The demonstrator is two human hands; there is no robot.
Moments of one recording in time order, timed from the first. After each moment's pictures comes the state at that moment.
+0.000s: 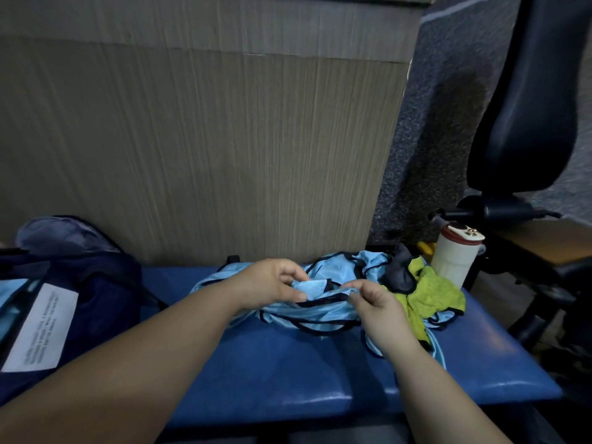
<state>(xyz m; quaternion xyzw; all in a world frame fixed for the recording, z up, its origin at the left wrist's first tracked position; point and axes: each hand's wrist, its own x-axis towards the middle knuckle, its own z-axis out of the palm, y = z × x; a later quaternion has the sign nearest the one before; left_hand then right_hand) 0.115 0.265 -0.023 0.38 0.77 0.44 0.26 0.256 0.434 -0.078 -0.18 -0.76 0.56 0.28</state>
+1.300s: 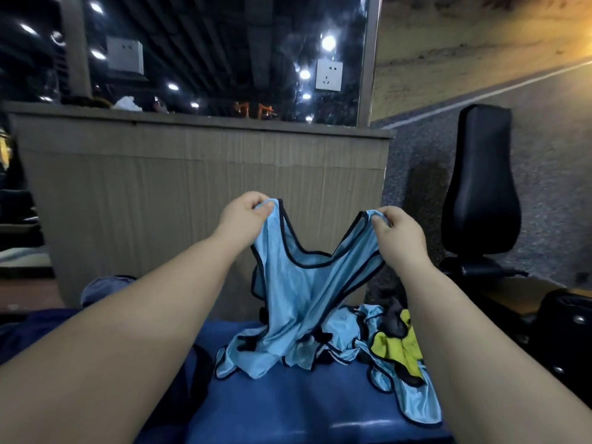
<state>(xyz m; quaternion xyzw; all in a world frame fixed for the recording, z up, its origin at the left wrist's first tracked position) 0.126 0.177 0.164 0.33 0.73 0.58 -0.13 0.293 0.369 0.155 -0.21 -0.80 0.34 0.44</state>
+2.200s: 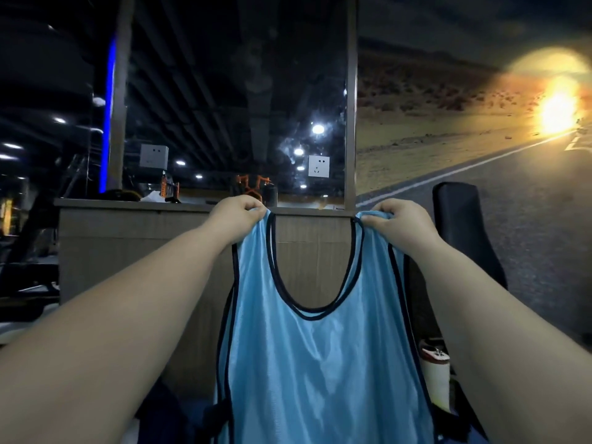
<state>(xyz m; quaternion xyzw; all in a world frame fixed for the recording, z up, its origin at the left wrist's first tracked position) 0.187 0.111 0.307 0.35 0.78 0.46 -0.22 0.359 0.337 0.299 -0.15 -0.84 0.21 0.48</state>
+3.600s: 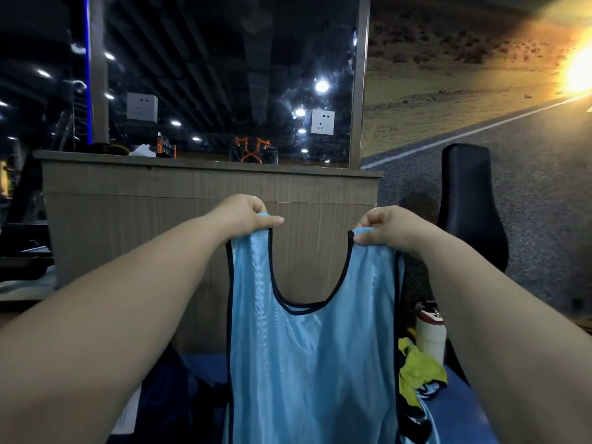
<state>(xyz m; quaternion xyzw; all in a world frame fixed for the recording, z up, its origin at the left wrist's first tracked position) 0.165 0.128 0.254 0.36 0.86 0.33 -0.11 0.326 0.368 0.245 -0.11 -0.91 0.29 0.26</state>
